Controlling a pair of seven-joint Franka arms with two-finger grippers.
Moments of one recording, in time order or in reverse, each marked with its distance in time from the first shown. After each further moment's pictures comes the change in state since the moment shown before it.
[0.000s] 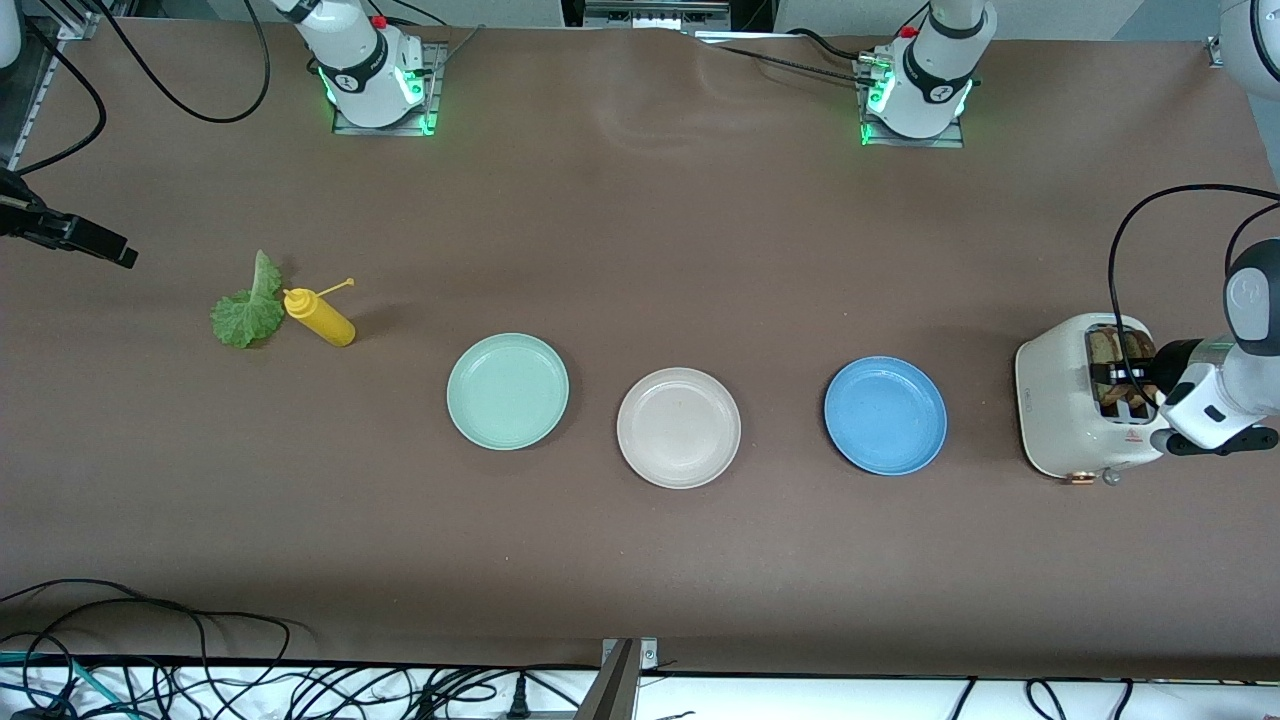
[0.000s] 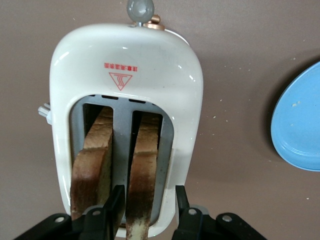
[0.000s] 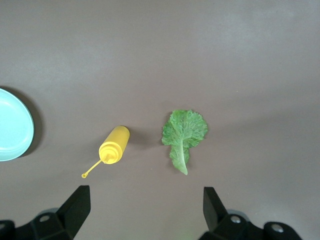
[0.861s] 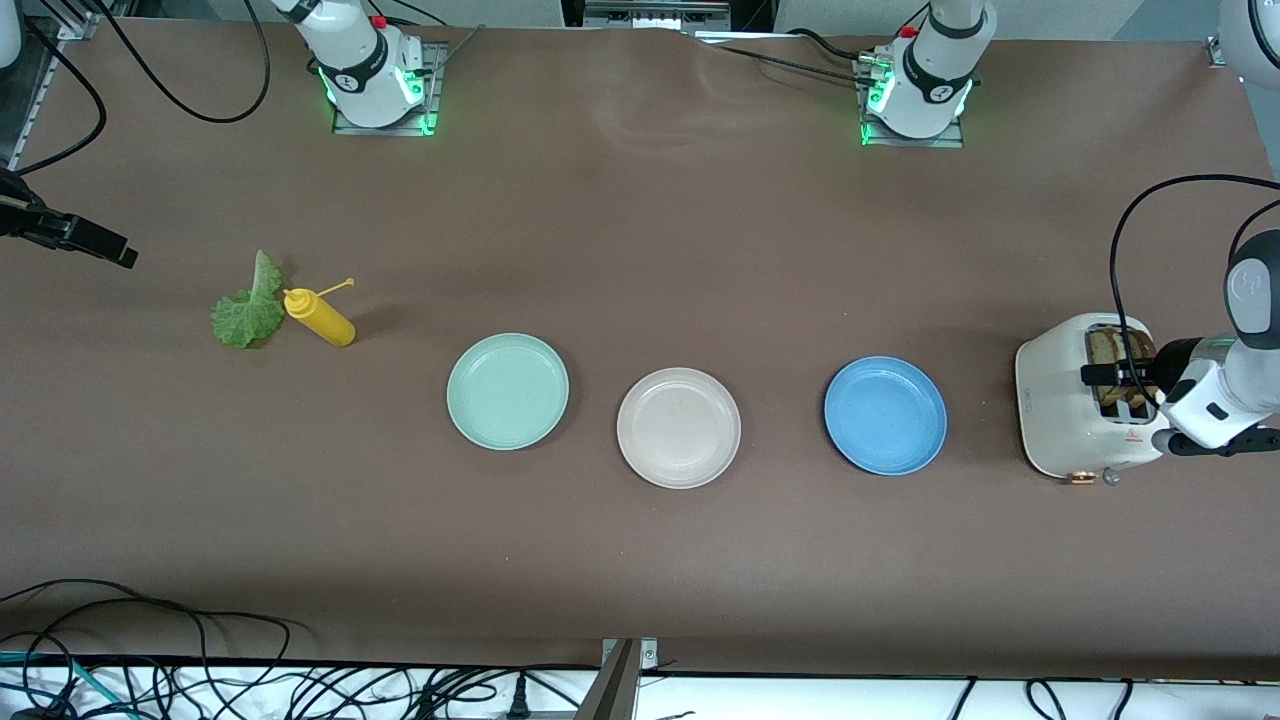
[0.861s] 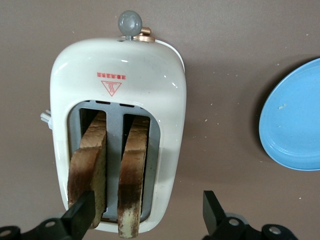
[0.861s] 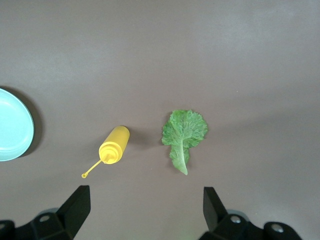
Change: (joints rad) left arm -0.020 -0.021 -0.002 0.005 0.000 0.004 -0.002; right arm 0.000 0.000 0.000 0.000 0.000 0.000 0.000
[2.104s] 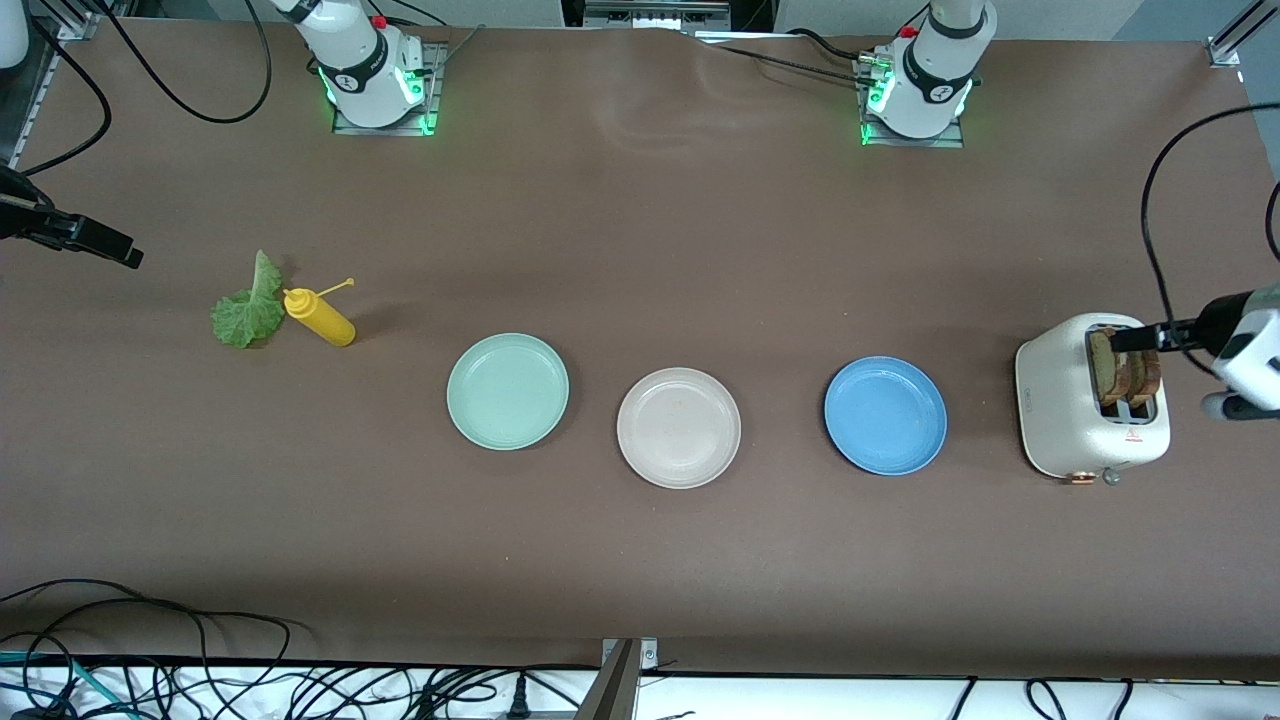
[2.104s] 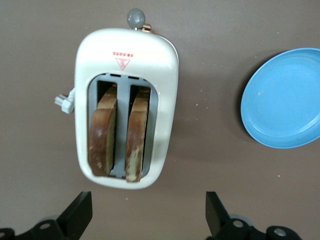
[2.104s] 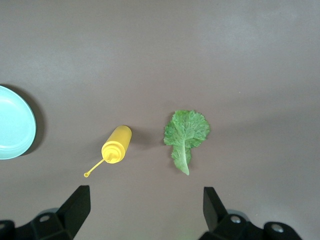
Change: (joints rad) left arm -0.002 -0.103 0.001 -0.006 -0.024 -0.075 0.002; right arm 0.001 0.000 0.010 0.000 0.000 0.000 0.000
